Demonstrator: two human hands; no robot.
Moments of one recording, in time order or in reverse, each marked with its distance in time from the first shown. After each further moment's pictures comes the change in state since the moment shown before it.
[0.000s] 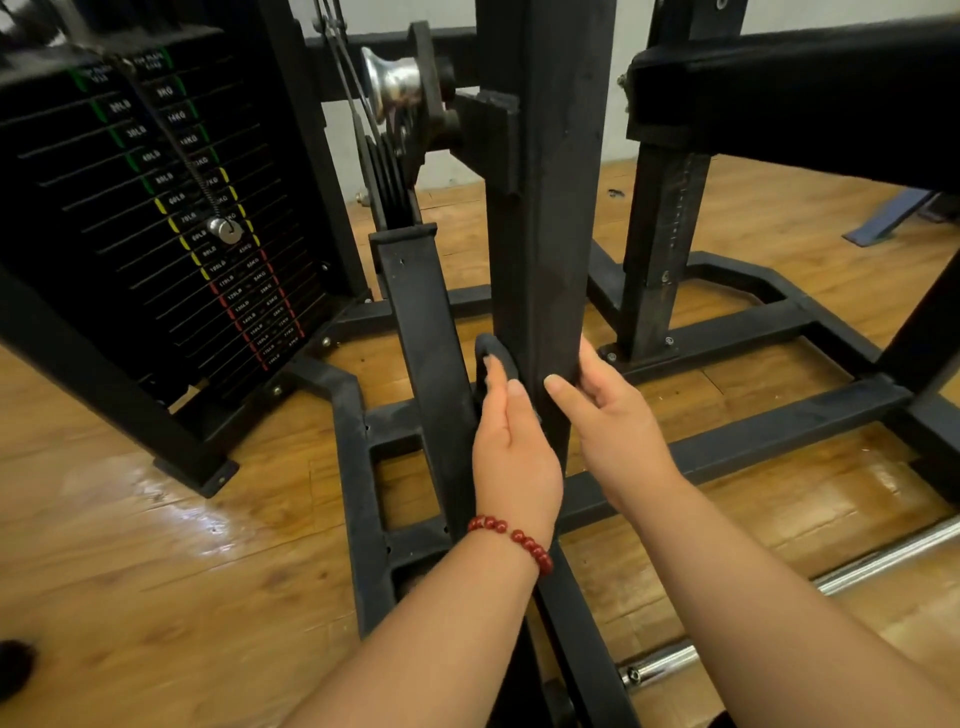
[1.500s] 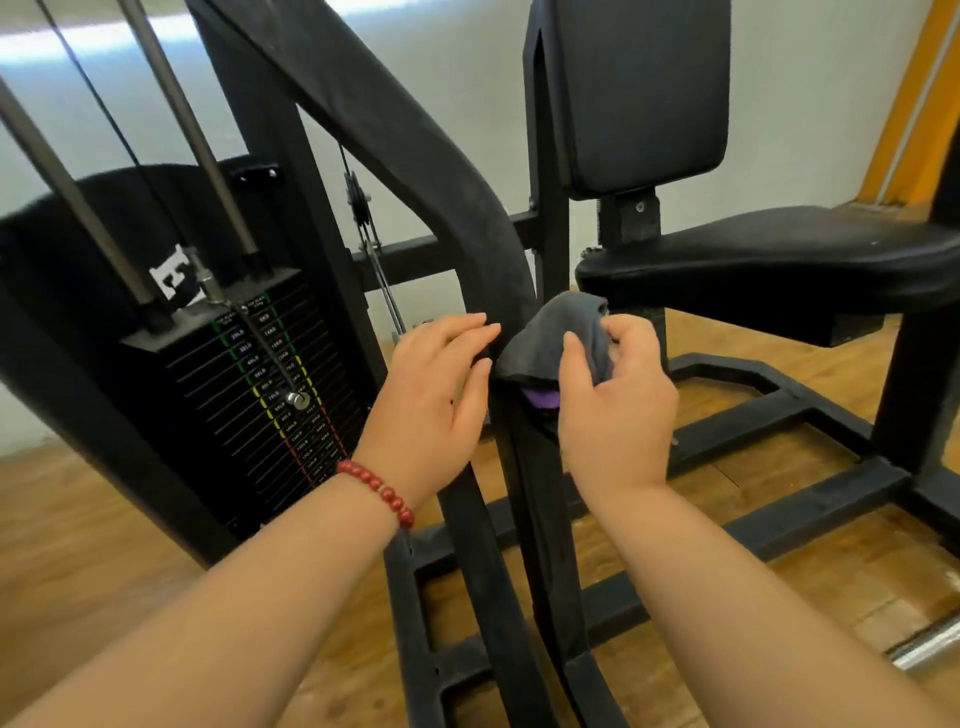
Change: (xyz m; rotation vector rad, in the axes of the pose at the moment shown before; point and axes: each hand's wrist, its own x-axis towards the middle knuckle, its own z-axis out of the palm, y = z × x) left_hand 0.017 0.192 -0.071 0.880 -0.058 1.091; right_hand -0.006 -0.167 -0.003 -0.237 0.726 -0.580
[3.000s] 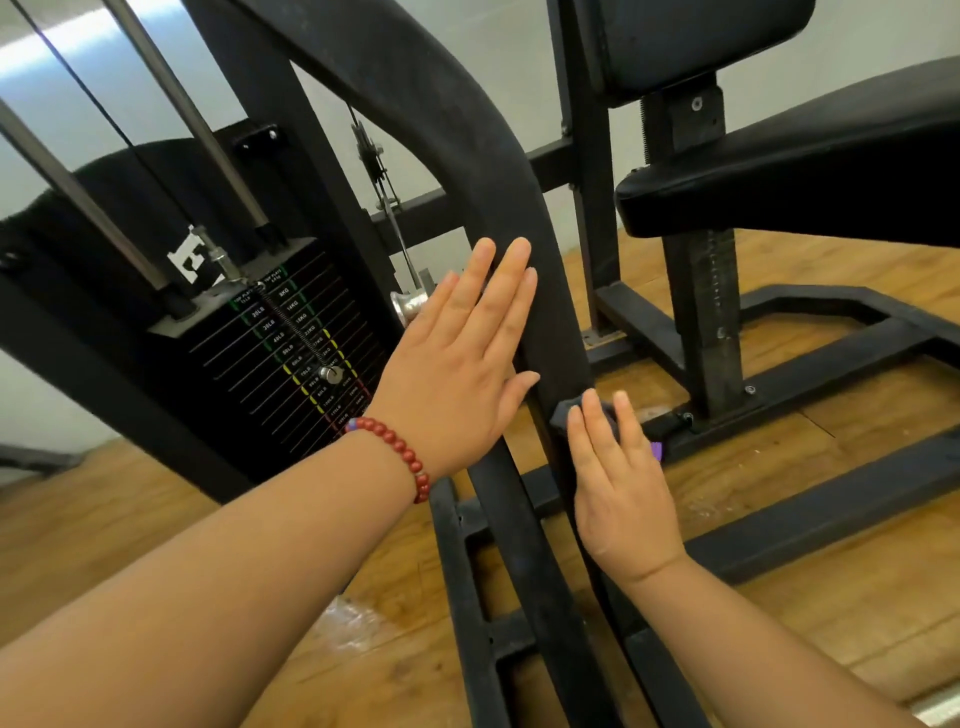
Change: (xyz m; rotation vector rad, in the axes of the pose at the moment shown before) left_hand 0.008 -0.035 0.038 0.890 -0.170 0.442; right_hand -0.099 0.146 0.036 -0.471 -0.305 -0.519
